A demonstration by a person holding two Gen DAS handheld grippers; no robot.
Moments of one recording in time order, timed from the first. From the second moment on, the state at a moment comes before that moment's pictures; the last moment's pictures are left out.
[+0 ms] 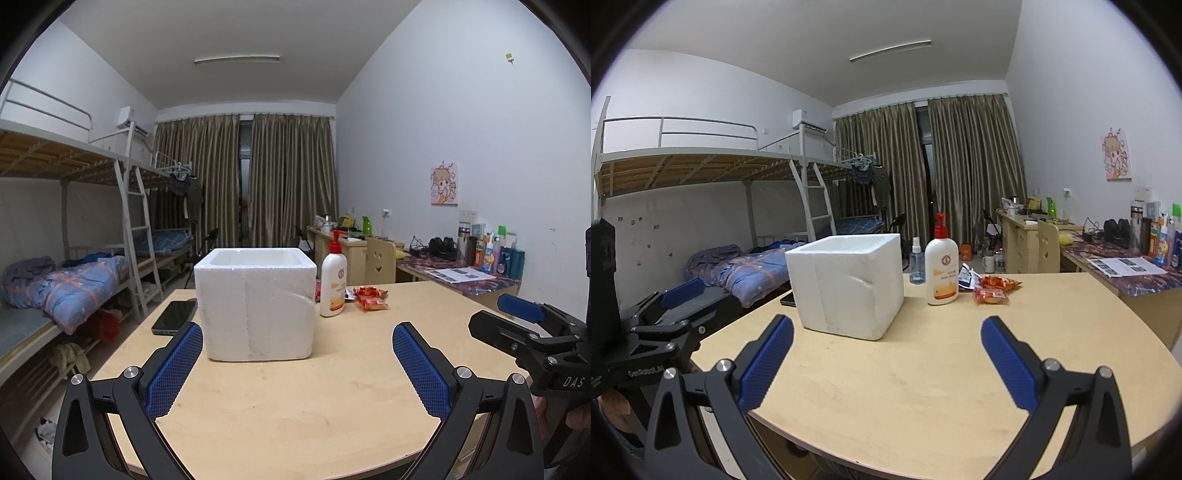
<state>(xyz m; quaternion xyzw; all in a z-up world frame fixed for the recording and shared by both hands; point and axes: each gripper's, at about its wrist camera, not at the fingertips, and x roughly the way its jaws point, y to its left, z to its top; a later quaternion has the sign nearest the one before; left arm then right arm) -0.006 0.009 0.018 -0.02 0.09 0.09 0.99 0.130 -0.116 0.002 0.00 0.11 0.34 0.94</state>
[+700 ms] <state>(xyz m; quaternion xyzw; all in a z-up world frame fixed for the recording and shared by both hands) -0.005 0.008 0.015 -0.02 0.10 0.09 0.99 0.126 -0.115 0.002 -0.01 0.12 0.32 0.94</state>
